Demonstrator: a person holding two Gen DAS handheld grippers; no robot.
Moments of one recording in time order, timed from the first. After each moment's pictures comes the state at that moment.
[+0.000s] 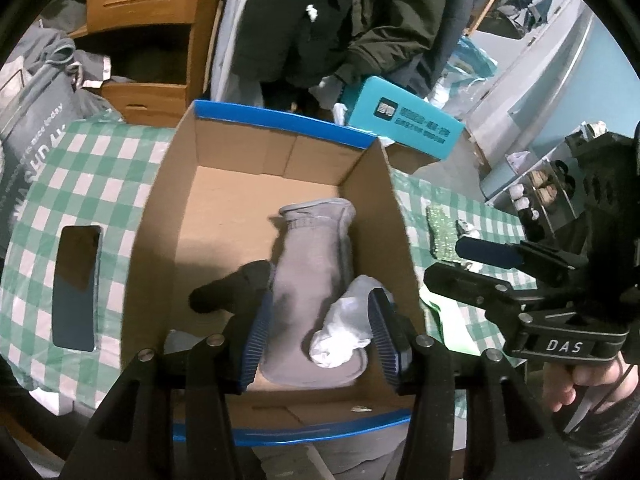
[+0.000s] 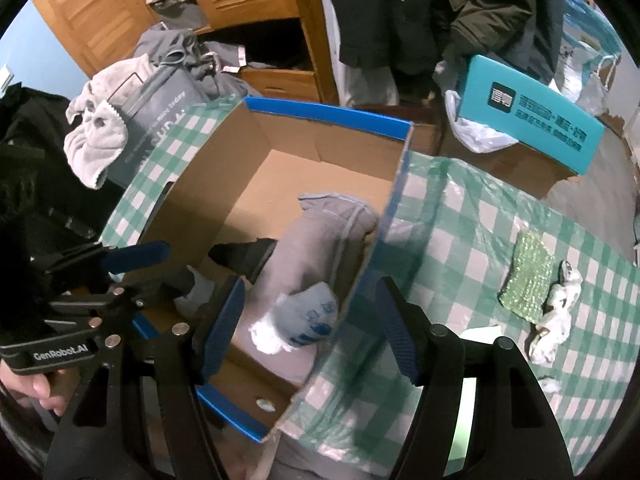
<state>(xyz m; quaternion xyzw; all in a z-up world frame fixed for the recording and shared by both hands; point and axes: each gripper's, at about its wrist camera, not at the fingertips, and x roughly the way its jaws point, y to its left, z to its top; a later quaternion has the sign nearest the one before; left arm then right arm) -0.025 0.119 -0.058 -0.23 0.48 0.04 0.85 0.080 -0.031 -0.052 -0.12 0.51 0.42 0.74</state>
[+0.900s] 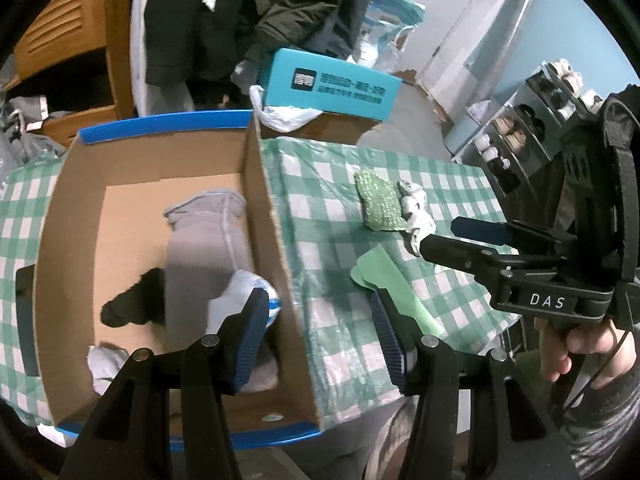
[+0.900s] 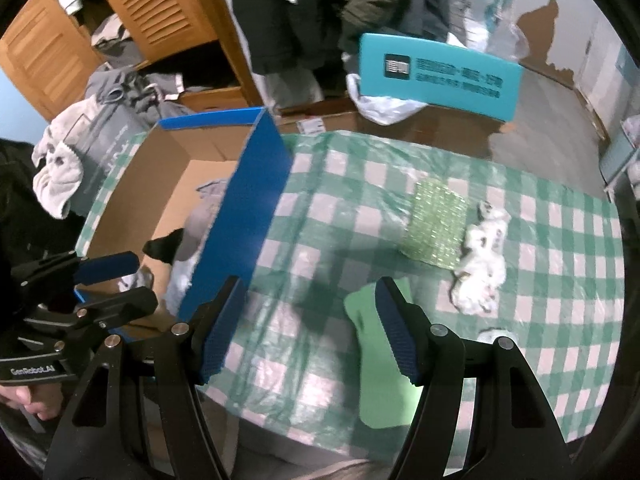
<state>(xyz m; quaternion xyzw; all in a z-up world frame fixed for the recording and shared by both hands) 0.016 0.019 -0.051 -0.17 0.51 -0.04 0.84 0.112 -0.151 -0.061 -0.07 0.52 0.34 0.78</state>
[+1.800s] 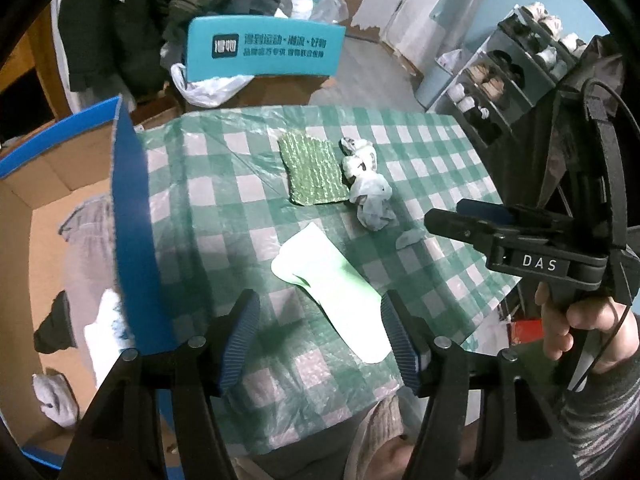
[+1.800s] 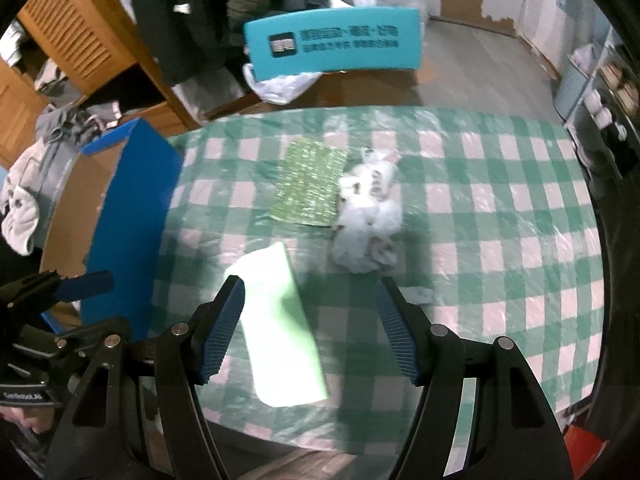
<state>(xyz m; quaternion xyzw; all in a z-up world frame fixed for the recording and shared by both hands) 0.065 -0.074 -0.082 -0.13 0.55 -0.10 0.82 0.149 -0.266 -0.101 -0.02 0.55 0.25 0.80</state>
